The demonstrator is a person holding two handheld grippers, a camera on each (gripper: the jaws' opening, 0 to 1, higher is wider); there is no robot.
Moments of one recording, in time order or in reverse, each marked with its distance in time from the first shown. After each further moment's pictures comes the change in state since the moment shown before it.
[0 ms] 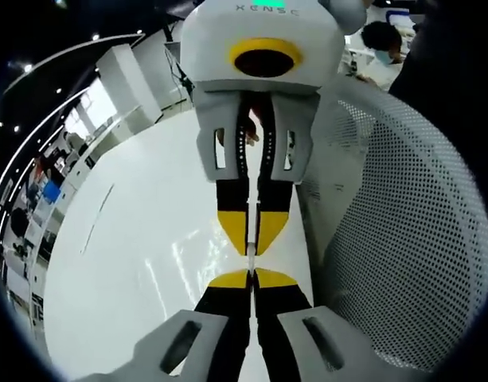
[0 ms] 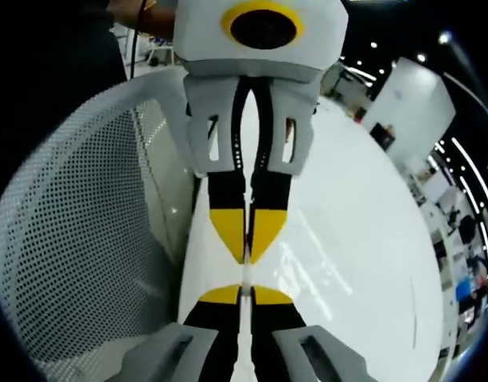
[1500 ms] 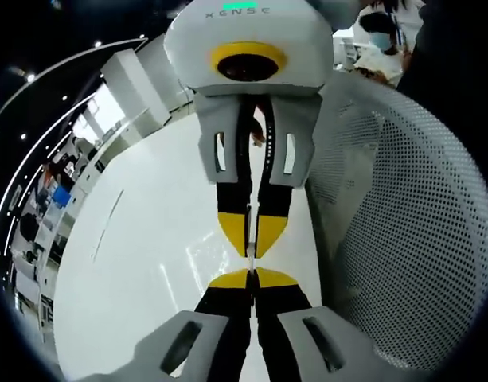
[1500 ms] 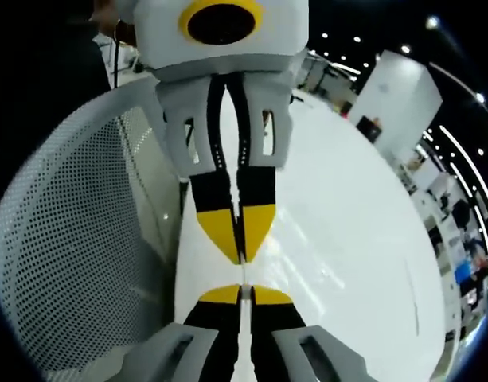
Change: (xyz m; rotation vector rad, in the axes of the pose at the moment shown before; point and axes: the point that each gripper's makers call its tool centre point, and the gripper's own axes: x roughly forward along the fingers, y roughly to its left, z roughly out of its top) left arm -0.001 0.005 0.007 0.015 -0.004 0.058; right arm -0.005 -0.007 -0.004 0.082 -0.011 -0.040
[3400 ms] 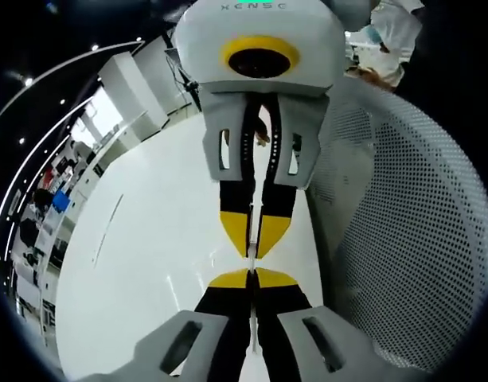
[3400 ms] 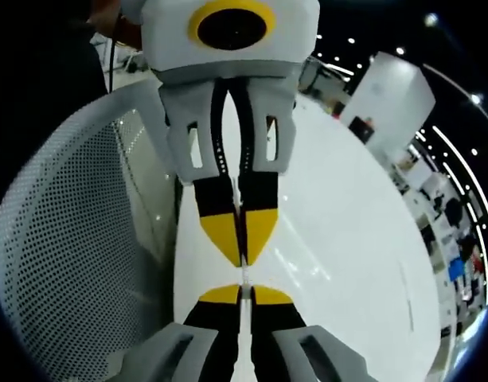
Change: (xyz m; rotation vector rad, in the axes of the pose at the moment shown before) left arm -0.002 0.002 0.005 0.018 -0.006 -0.006; right arm -0.006 -0.001 0.000 0.017 0.001 -0.051
